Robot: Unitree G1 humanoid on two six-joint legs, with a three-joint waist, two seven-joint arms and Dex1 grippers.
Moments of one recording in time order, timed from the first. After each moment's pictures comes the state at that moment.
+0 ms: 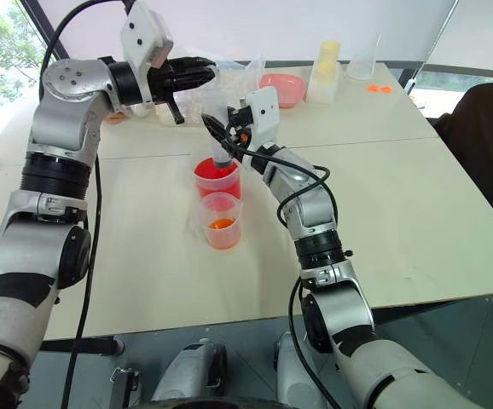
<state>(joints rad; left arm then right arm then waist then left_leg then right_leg) -1.22 0.49 -0.06 0.57 -0.12 0.12 -0.98 -0.85 -0.02 0.02 0.26 0.28 0.29 0.48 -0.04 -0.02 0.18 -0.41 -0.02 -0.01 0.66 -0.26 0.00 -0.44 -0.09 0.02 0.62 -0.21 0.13</state>
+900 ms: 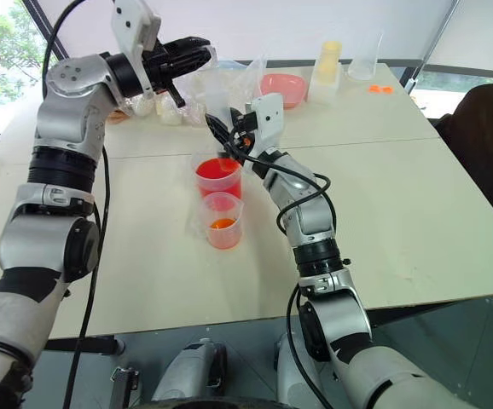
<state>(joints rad) -1.27 0.47 0.02 0.67 -0.16 0.08 -0.93 -0.80 0.02 0.02 0.24 0.28 0.25 0.47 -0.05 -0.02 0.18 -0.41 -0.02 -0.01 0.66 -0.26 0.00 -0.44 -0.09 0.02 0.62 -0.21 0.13</state>
